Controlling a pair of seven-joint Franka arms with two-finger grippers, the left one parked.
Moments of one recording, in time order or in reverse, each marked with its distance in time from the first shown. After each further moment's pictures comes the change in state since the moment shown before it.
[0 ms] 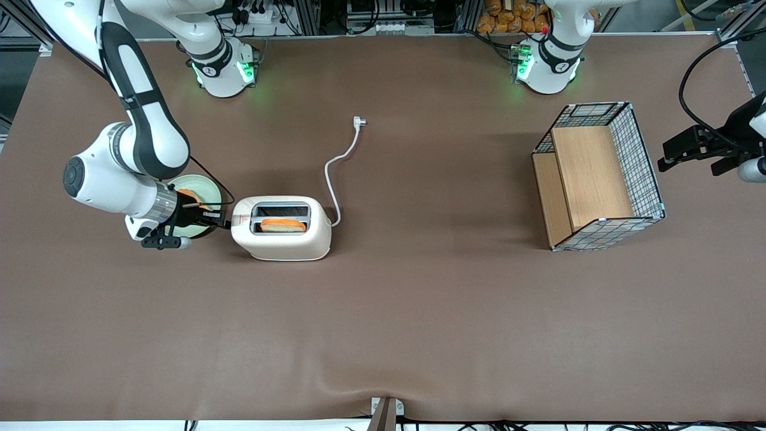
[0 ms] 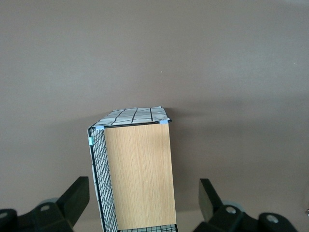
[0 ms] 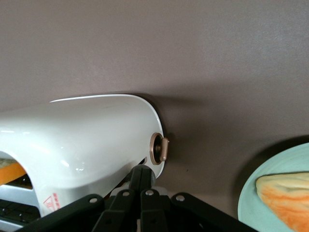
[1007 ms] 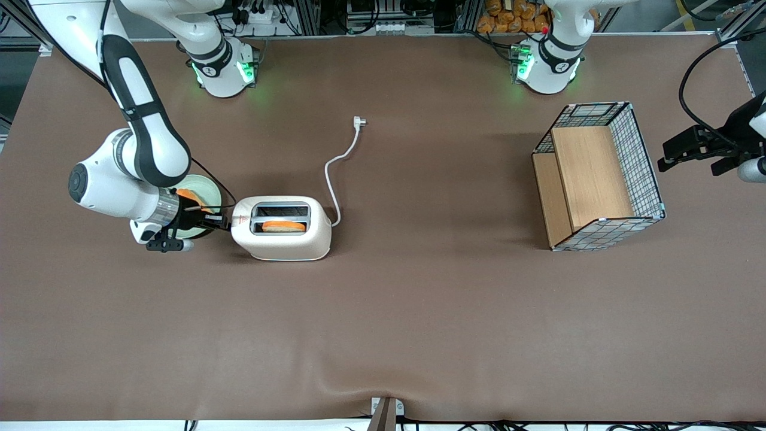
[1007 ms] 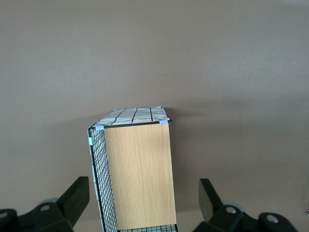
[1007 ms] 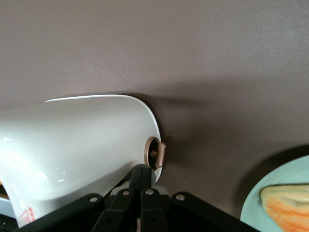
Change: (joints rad) arm -0.001 0.037 -0.008 0.001 0.060 0.015 -0.069
